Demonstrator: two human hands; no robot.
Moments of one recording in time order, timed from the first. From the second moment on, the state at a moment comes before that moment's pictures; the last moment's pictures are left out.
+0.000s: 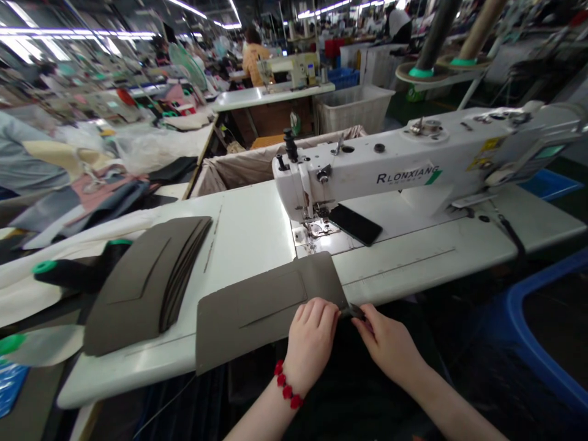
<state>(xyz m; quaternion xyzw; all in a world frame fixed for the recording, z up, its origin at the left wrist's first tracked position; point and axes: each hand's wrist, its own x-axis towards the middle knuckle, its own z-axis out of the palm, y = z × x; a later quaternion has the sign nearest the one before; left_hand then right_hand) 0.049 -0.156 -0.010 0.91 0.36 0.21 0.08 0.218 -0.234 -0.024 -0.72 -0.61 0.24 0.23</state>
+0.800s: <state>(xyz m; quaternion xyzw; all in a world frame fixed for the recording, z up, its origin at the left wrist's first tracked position) 0.049 -0.156 -0.005 0.89 0.37 0.23 0.16 0.209 -0.233 -0.018 -0.71 -0.62 0.25 0.22</state>
